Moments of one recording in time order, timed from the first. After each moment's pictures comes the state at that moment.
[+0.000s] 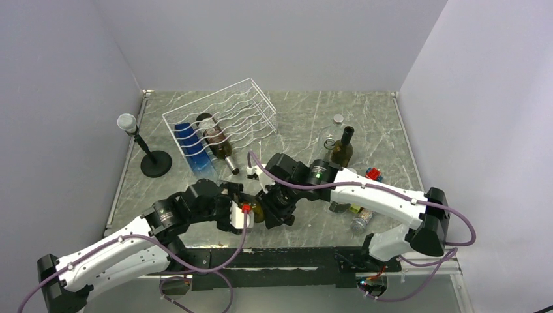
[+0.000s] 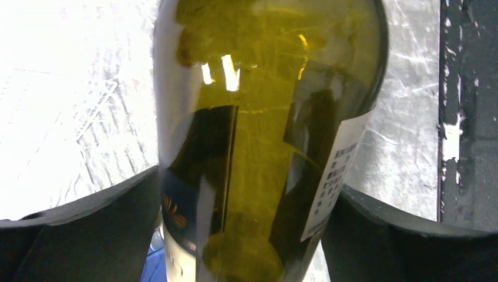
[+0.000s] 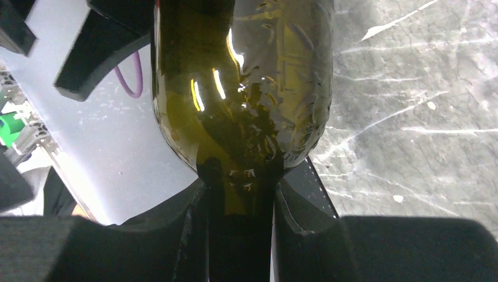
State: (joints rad) left arm -0.95 0.69 0.60 -0.54 0.14 0.82; right arm 1.11 1.42 1.26 -0.87 -0.37 0.28
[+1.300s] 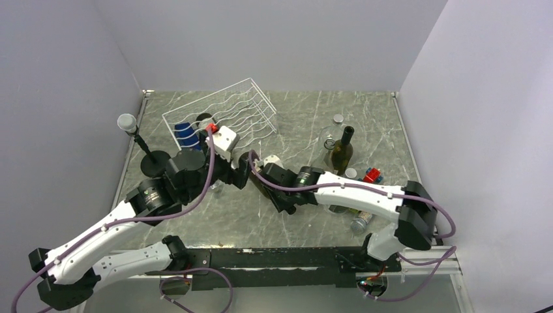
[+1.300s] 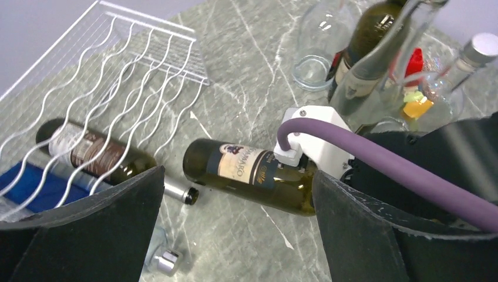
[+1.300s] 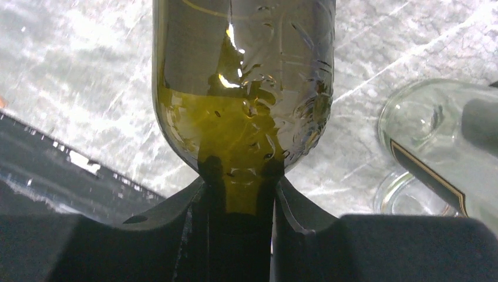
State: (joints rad) left arm -0.94 0.84 1.05 -0.45 -0.29 -0.05; right arm 1.13 1.48 1.16 -0.80 0.24 0.45
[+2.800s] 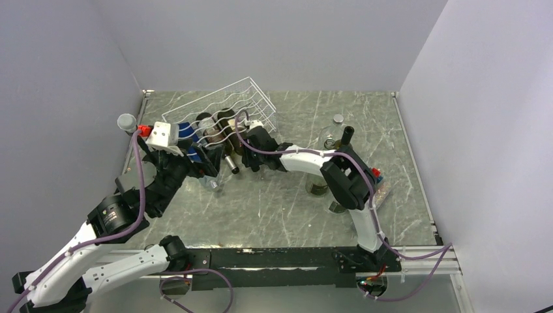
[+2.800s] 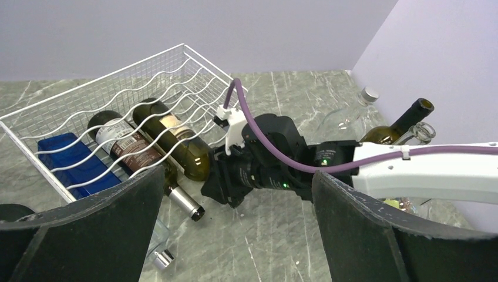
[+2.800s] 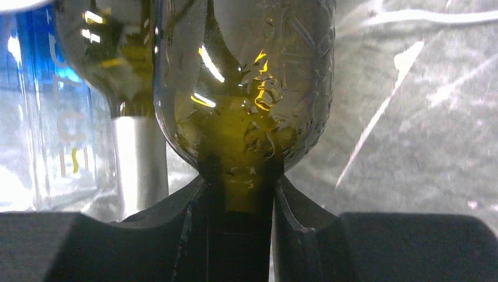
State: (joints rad) left arm -0.94 0.65 1.08 -0.46 -0.59 -0.29; right arm 0.84 2.07 1.40 -0.04 0.06 0.43
